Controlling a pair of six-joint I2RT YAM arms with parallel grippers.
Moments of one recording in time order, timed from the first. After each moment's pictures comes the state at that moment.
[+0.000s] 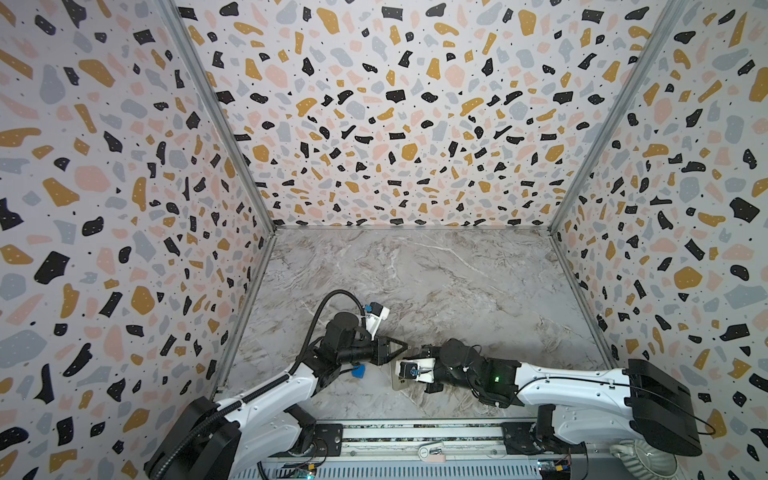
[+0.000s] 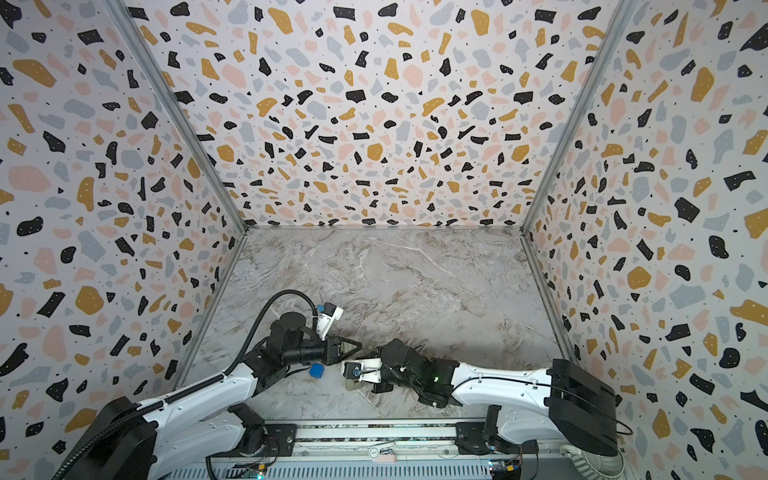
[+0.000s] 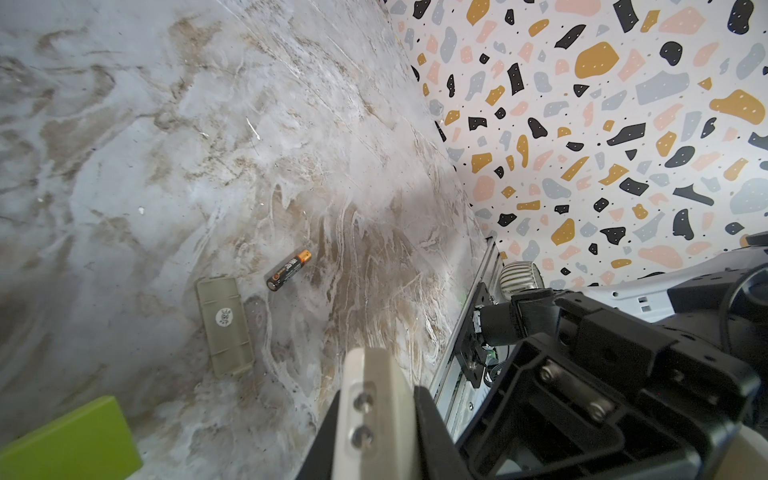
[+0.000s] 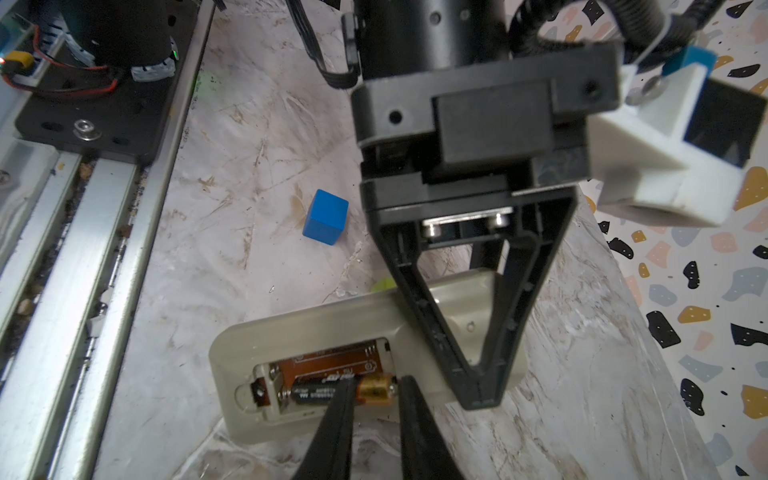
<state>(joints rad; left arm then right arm) -0.59 1.06 0.36 0.21 0.65 -0.64 1.22 1.24 0.58 0.15 0.01 -0.53</state>
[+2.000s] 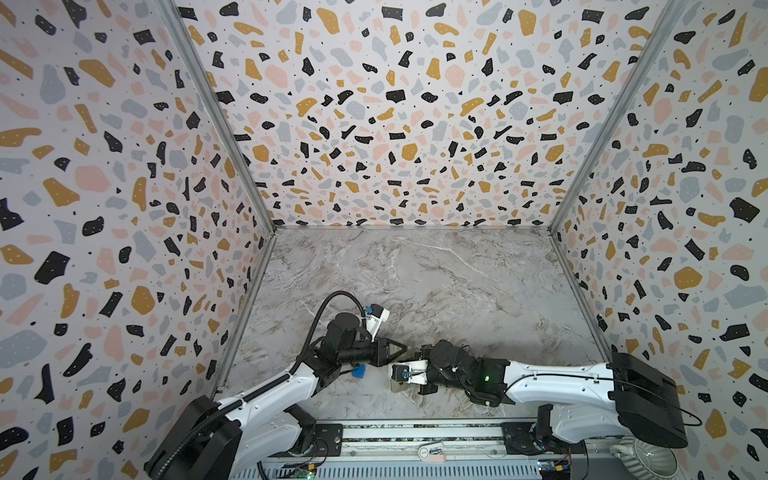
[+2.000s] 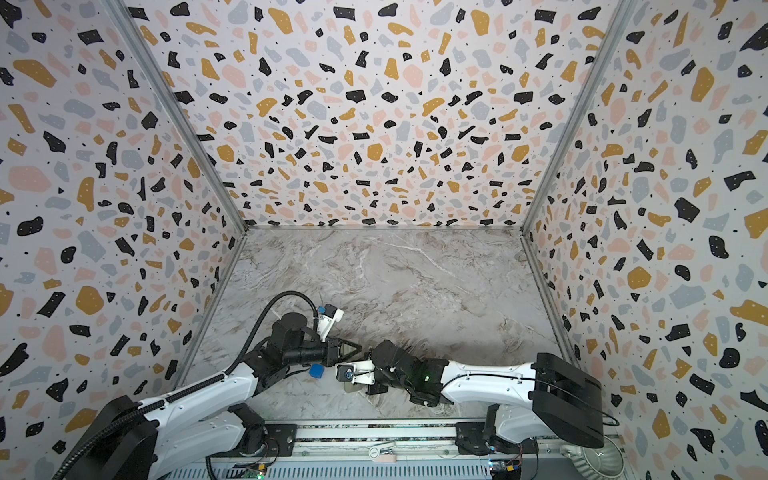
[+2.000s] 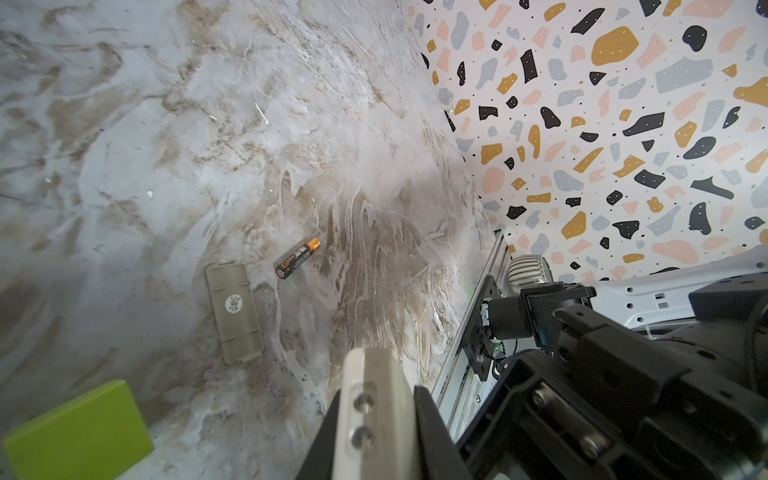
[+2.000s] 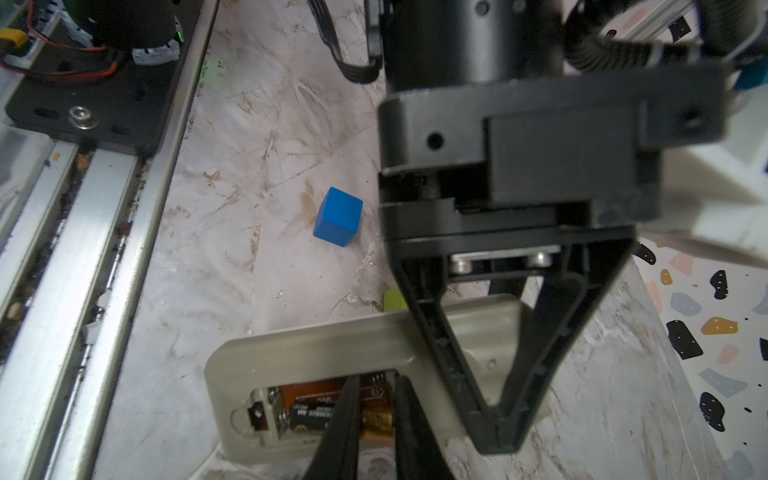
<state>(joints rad) -0.59 1.06 0.36 0.18 0.65 -0.63 1.24 1.32 0.62 0.15 0.02 -0.53</state>
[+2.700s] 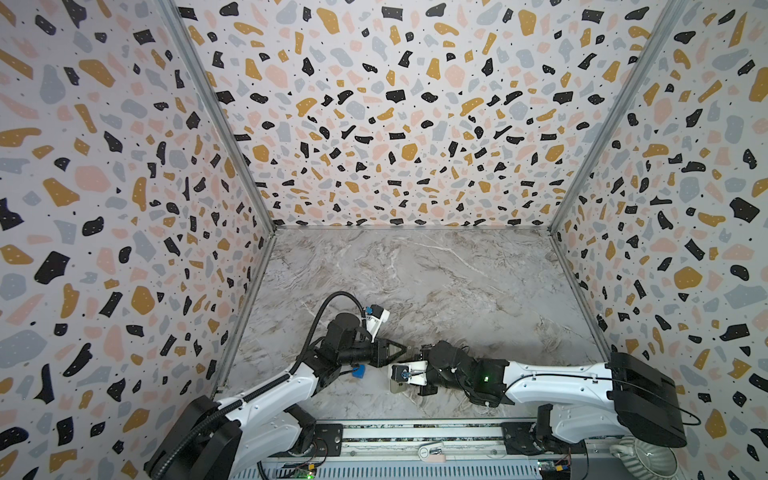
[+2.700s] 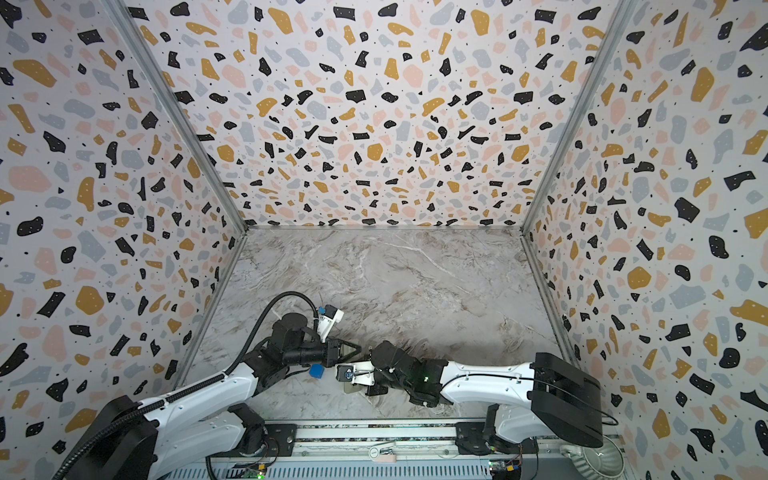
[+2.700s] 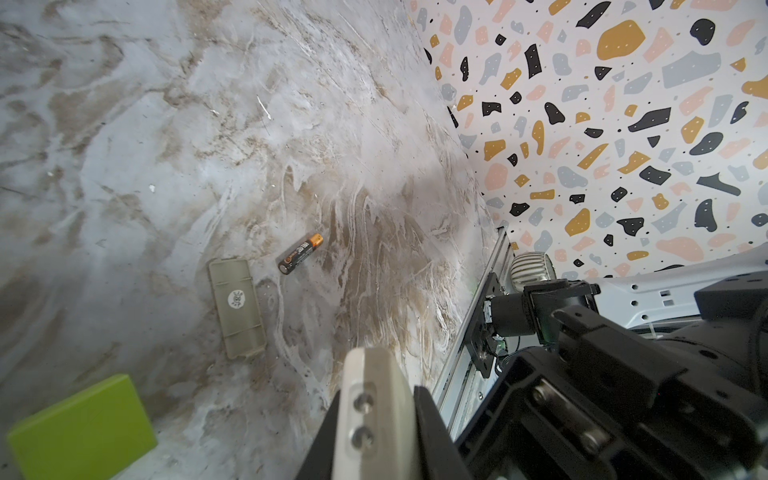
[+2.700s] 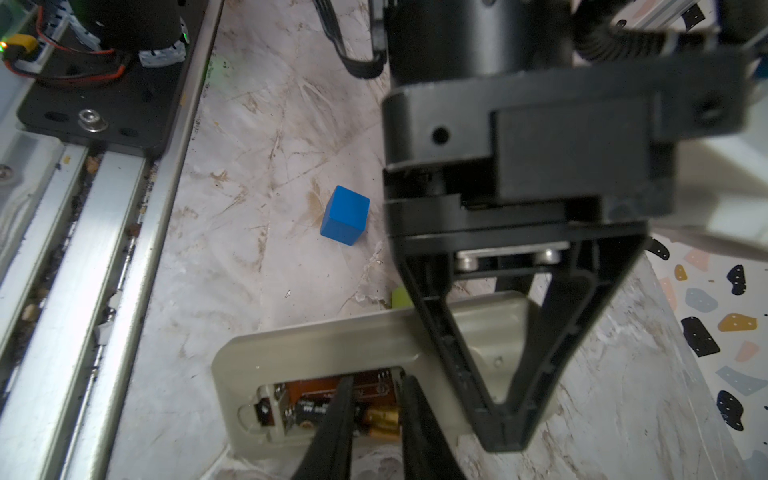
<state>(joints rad) -0.58 1.06 0.36 0.17 0.65 -0.62 1.25 1.33 0.62 0.14 0.01 -0.51</state>
